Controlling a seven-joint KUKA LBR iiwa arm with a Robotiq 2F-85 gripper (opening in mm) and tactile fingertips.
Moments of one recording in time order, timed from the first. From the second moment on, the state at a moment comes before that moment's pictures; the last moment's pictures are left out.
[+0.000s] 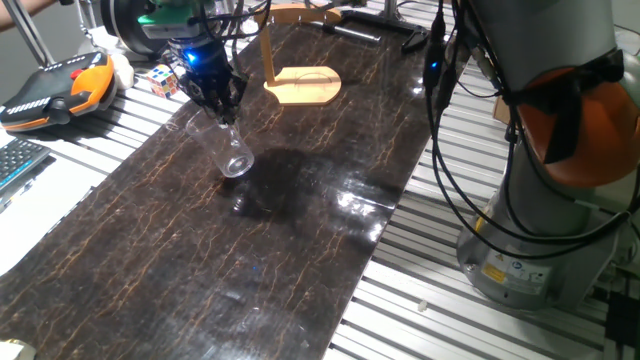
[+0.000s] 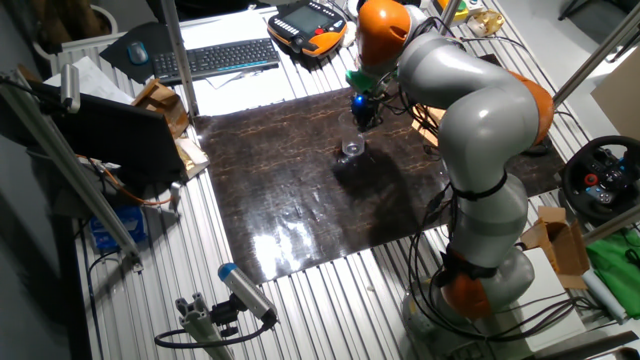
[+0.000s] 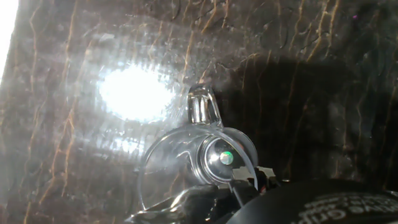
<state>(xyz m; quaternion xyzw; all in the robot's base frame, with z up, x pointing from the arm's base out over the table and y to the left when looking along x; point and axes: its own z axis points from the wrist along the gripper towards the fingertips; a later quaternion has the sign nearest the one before) 0.566 0.054 0.188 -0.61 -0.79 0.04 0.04</state>
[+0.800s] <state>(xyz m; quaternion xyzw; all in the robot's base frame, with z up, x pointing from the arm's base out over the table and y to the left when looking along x) 0.554 0.038 0.212 -0.57 -0.82 0.06 0.07</state>
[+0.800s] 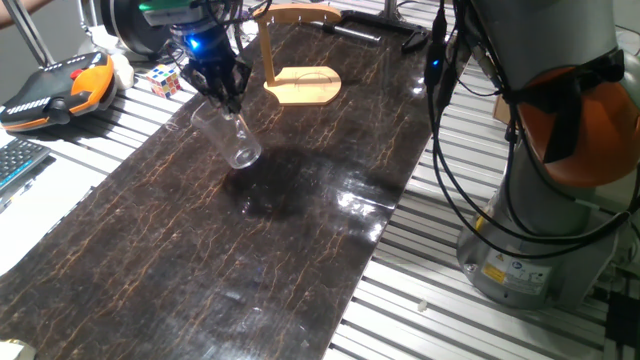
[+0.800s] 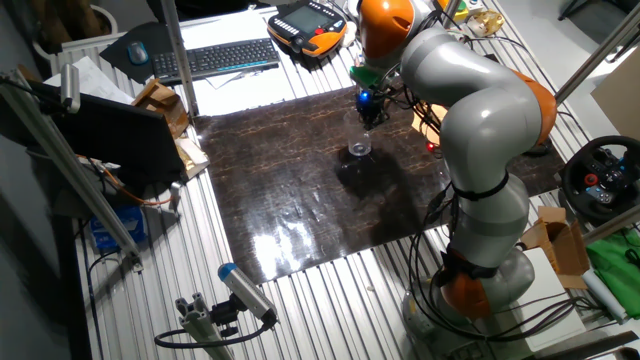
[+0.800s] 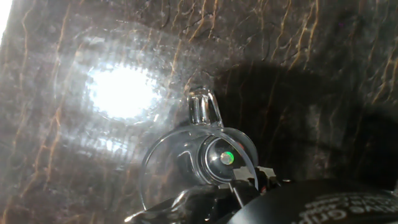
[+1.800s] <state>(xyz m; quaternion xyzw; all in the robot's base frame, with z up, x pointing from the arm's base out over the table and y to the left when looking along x) 0.555 0.061 0.207 -0.60 -0.80 0.05 0.04</state>
